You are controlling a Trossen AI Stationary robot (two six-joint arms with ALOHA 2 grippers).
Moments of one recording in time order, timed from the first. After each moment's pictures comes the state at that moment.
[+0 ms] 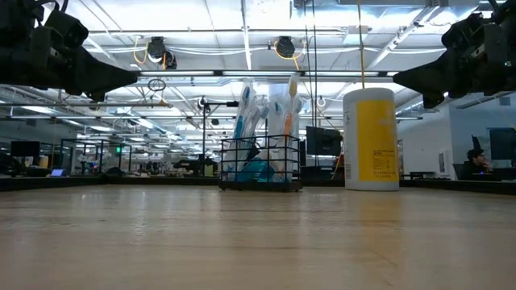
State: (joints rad) left arm 0.02 0.19 0.02 0.18 -0.13 0.07; right arm -0.11 0.01 0.01 0.01 0.05 0.06
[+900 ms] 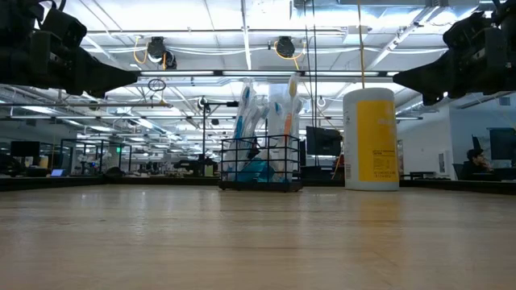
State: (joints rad) left arm 0.02 0.19 0.02 0.18 -0.13 0.15; right arm -0.11 0.01 0.01 0.01 0.05 0.00
